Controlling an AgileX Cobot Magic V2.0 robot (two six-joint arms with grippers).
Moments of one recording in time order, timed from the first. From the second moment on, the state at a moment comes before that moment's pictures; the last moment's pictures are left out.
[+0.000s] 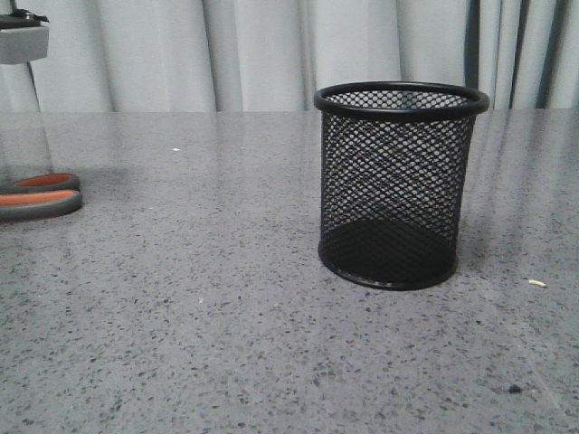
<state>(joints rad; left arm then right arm) -0.07 1.73 -1.34 -0.15 1.22 1.45 0.17 0.73 -0.85 0.31 0.84 -0.24</state>
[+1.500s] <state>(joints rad) -0.28 1.43 -1.59 -0.23 1.25 1.32 0.17 0.73 -0.86 0.67 0.82 -0.33</state>
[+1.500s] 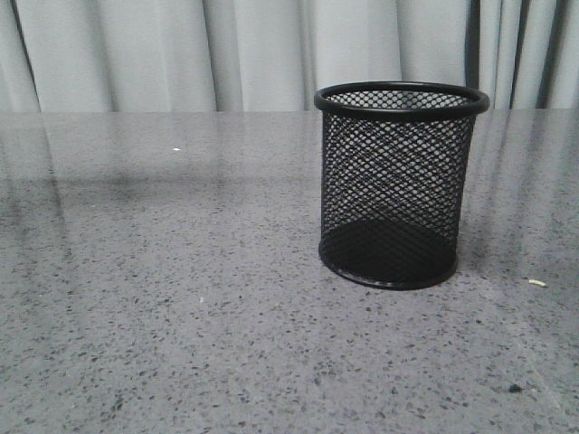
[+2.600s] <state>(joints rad) -0.87 1.40 -1.73 -0.18 1.18 1.02 0.17 0.82 -0.88 1.41 0.81 -0.71</state>
